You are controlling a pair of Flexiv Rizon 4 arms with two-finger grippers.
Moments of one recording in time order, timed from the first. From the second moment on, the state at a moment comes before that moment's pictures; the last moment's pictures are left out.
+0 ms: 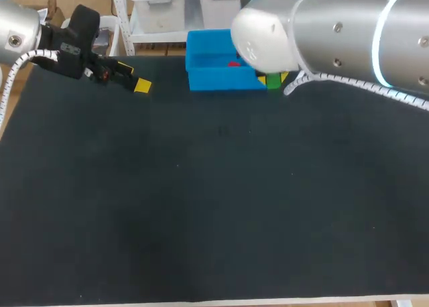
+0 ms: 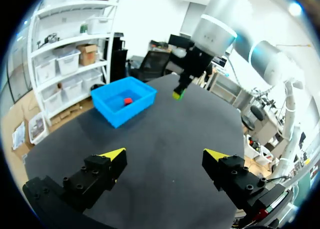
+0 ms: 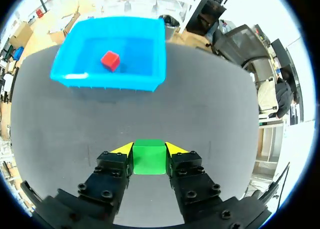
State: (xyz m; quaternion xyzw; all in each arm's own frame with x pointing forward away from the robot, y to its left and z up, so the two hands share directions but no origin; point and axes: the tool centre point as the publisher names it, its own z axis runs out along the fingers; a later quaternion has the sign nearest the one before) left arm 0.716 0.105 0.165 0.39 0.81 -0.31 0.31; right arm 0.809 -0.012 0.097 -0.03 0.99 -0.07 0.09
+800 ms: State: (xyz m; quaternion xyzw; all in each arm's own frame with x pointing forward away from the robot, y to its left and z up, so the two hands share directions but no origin) left arm 0.716 0.105 0.165 0.39 0.81 -0.31 0.31; right arm 0.848 -0.013 0.196 -0.12 0.98 0.05 0.17
